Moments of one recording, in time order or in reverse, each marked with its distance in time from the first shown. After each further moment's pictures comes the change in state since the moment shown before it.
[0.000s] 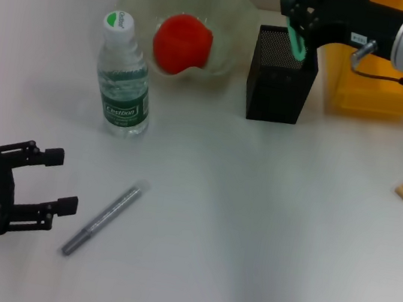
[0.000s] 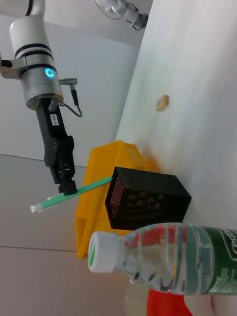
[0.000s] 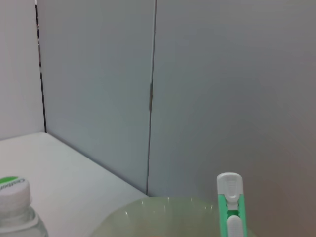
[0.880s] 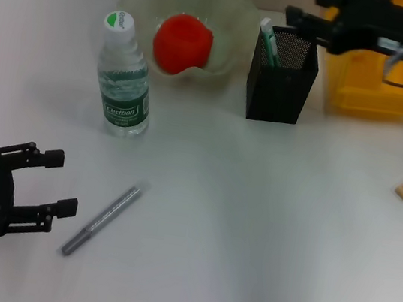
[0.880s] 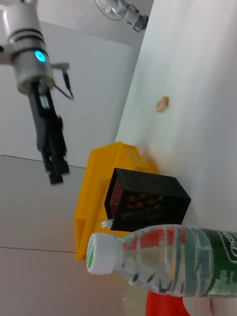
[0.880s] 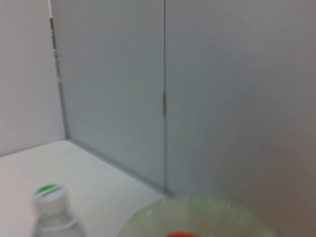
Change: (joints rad) left arm 0.000 0.004 0.003 -0.007 0.000 0.003 0.000; right arm -0.087 -0.008 0.072 -0.200 -0.082 -0.209 0.166
